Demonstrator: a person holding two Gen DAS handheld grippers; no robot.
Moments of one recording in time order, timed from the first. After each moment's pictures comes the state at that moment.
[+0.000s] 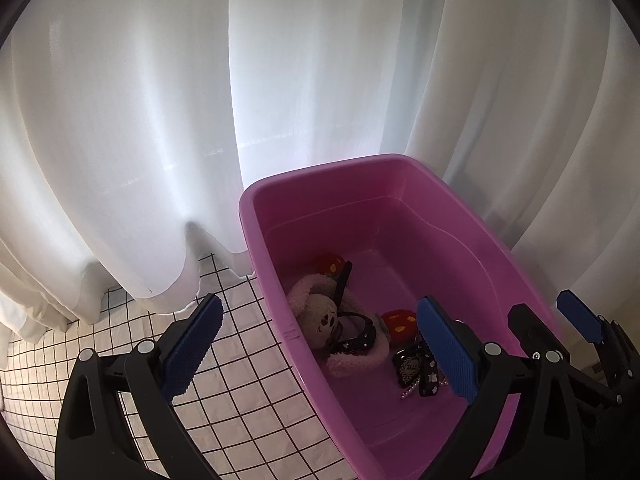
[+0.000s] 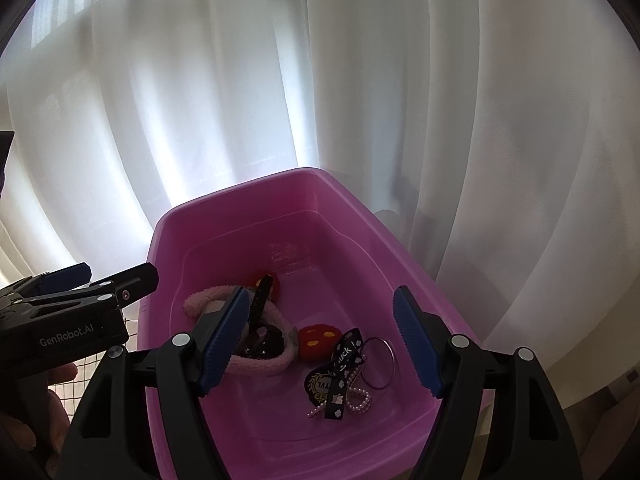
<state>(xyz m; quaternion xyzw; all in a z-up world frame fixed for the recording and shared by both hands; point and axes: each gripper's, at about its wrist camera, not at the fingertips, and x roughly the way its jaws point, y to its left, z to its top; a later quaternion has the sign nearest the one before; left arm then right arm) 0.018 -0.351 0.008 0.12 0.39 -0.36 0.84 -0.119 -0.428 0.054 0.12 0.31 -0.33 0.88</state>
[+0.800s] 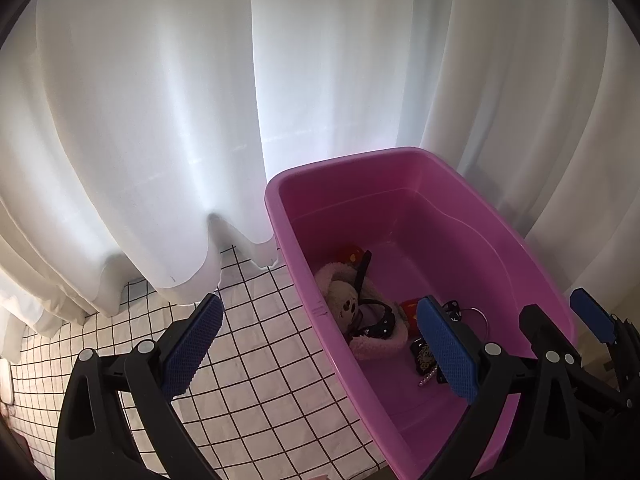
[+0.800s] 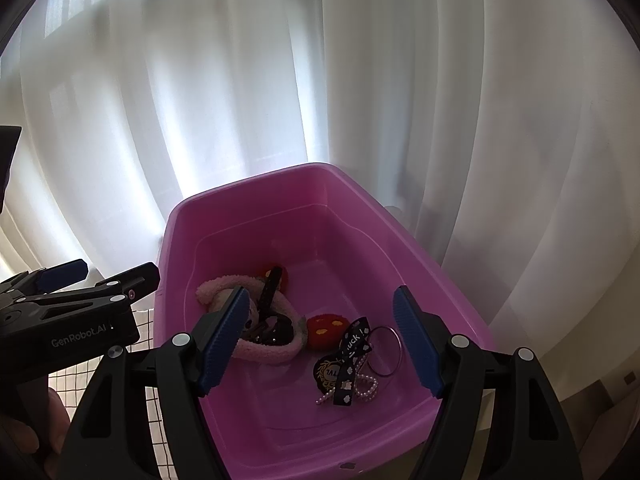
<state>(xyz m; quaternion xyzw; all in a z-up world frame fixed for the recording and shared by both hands) 0.012 -0.334 0.009 0.14 0.39 -0.33 0.85 -0.122 -0.412 0.056 0.12 0.32 -0.33 0.88</state>
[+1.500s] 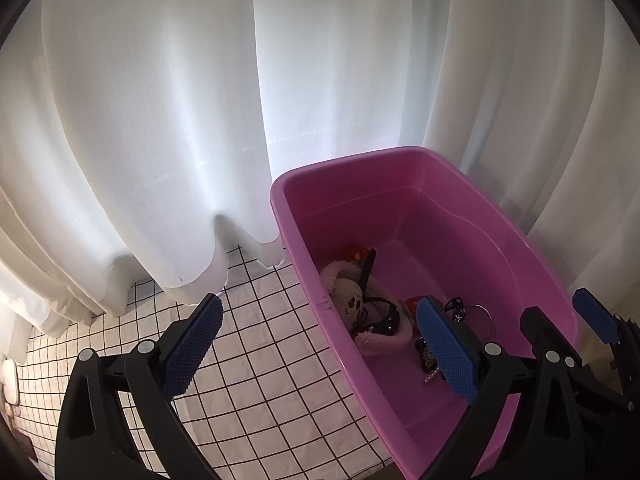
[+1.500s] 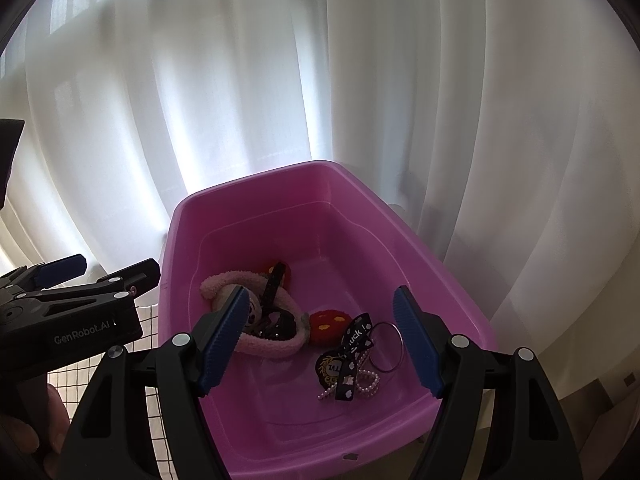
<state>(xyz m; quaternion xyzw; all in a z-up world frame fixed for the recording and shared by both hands) 0.006 -0.334 0.011 0.14 0.39 -0.32 0.85 -0.125 -0.406 0.054 0.12 0.32 -0.33 0.88</state>
